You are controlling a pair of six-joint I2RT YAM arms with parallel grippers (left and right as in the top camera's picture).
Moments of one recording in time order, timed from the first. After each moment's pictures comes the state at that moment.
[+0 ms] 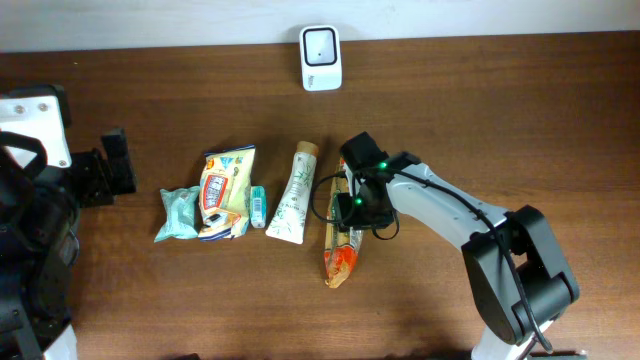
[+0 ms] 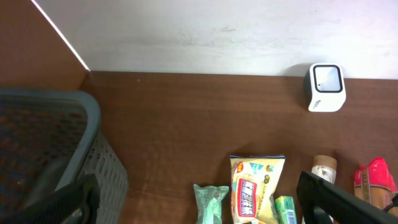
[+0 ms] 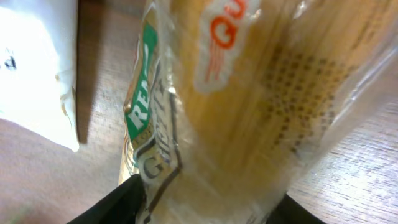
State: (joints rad) left arm 0.24 1.12 1.70 -1.10 0.07 0.11; right arm 0.51 1.88 1.21 -0.75 -0.26 0.38
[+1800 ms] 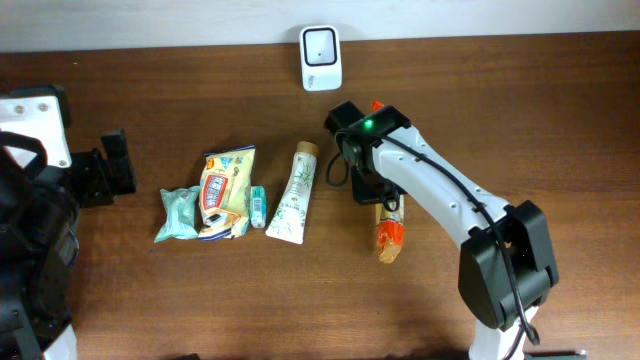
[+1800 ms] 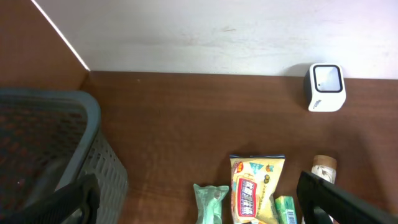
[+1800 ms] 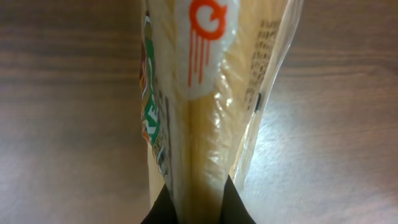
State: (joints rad) left arm 0.24 1.12 1.70 -1.10 0.07 0.11; right arm 0.54 1.97 1.63 -1.30 0.26 0.53
